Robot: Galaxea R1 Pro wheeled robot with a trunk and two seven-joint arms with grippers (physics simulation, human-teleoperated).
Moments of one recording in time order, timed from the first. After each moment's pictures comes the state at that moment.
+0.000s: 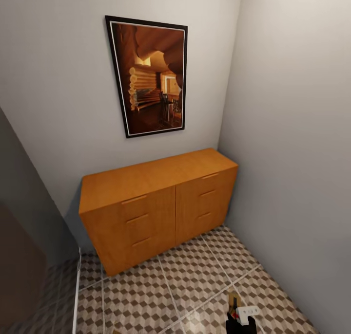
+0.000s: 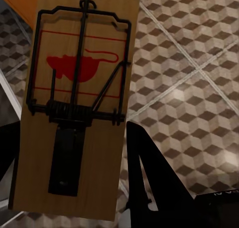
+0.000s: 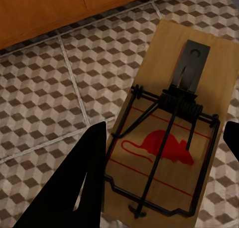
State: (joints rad) left arm -0.20 0.00 -0.81 -0.24 0.47 -0.39 0.32; right arm -0.45 -0.01 0.32 -0.01 -0.32 -0.45 0.12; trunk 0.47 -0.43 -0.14
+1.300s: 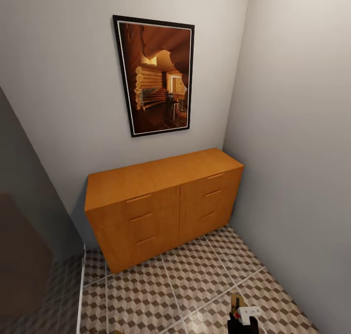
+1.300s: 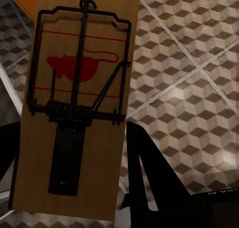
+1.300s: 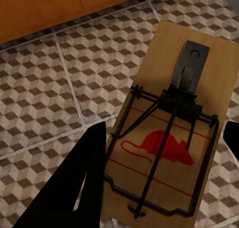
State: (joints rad) left arm -0.20 -0.01 -0.82 -0.24 0.47 -0.39 0.32; right arm -0.45 -0.01 0.32 -0.01 -0.32 -0.45 0.08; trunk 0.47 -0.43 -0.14
